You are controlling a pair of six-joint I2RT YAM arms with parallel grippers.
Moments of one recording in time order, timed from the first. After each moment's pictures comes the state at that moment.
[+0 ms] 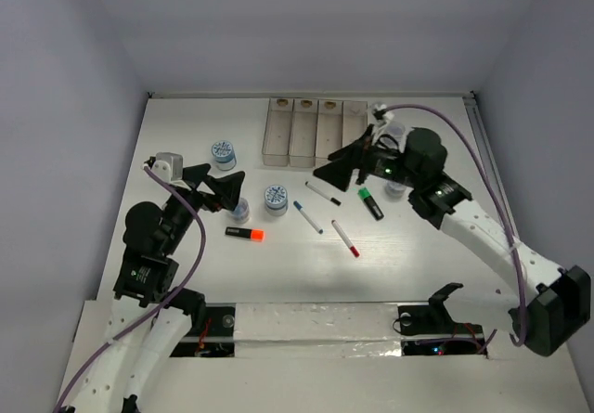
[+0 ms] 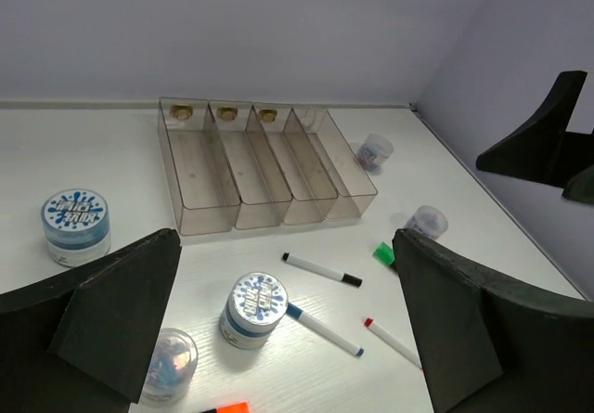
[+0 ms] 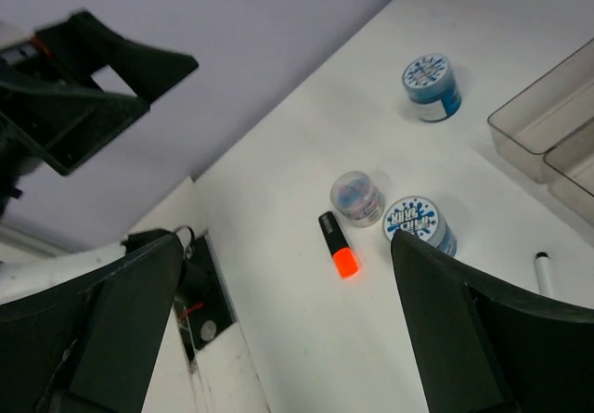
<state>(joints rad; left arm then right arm) -0.29 0.48 0.66 -0.09 0.16 -0.35 0.48 1.10 0.94 0.16 -0.63 0.54</state>
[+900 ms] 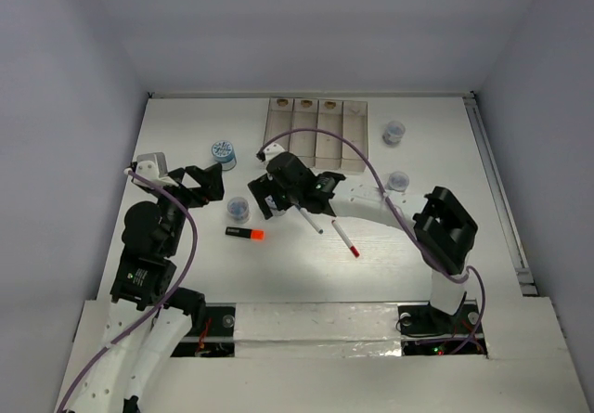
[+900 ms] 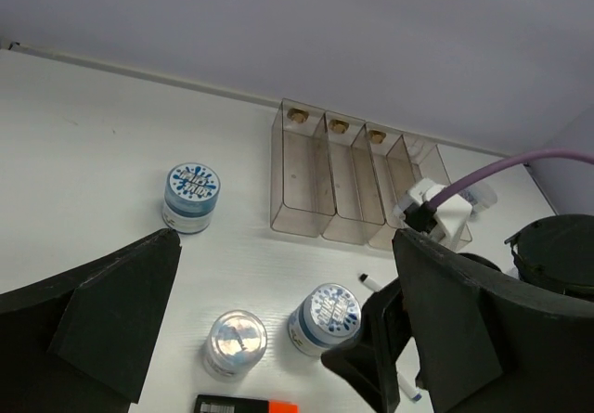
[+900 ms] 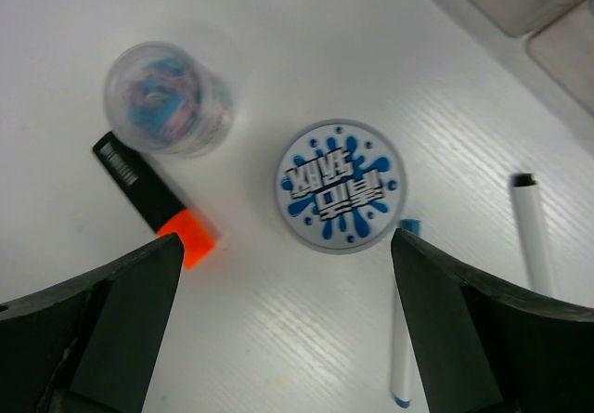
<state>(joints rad) -0.29 0.47 0.69 -0.20 -0.16 -0.36 0.98 1.87 1.43 -0.26 0.15 0.26</state>
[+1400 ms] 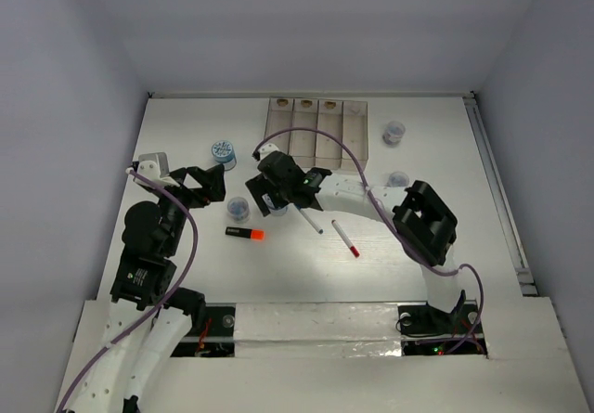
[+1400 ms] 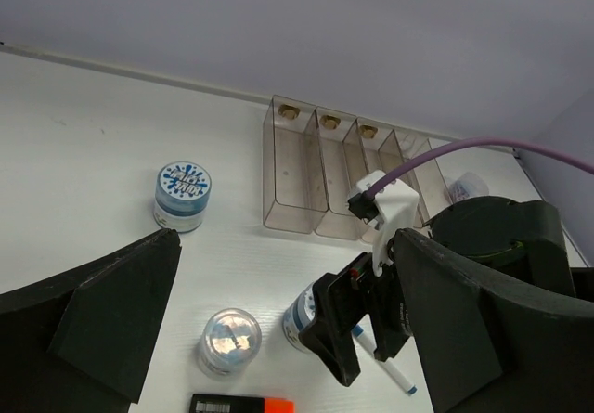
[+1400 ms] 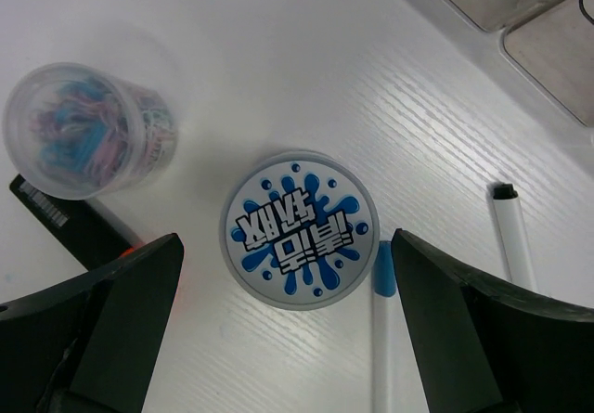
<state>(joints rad) -0.29 0.47 0.69 -0.20 -0.14 -0.36 0.97 2.01 1.57 -0.34 0.25 0.25</state>
